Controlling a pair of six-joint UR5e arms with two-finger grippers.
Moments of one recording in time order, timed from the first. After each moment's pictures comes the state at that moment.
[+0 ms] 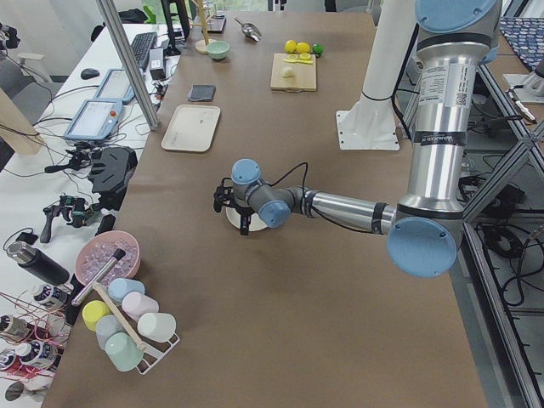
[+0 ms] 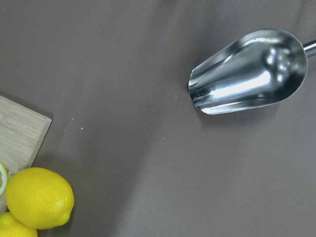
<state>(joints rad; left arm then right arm) -0.98 -1.62 -1.60 -2.17 -2.20 -0.83 1.57 -1.78 1.73 -1.42 2.37 -0.31</state>
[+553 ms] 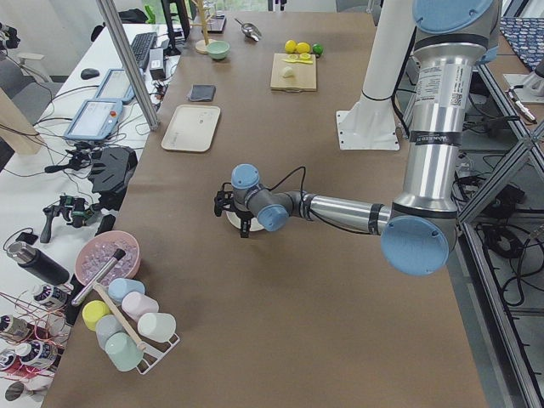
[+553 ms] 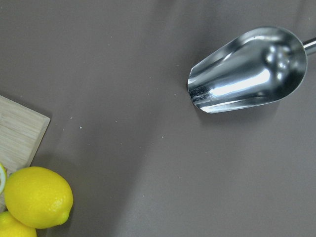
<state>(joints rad) -0.96 -1.64 -1.53 -2.21 -2.18 -0.84 1.57 -1.78 1.72 -1.42 2.37 -0.31</state>
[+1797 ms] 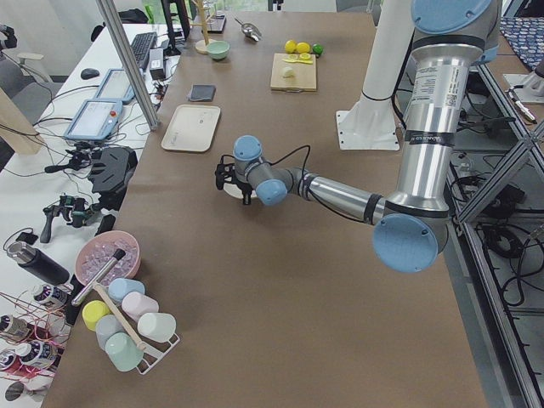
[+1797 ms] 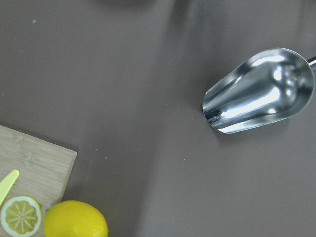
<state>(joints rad) -0.94 -1.68 -1.75 -2.12 -2.22 -1.08 1.50 -1.77 1.83 -1.41 2.38 -0.06</state>
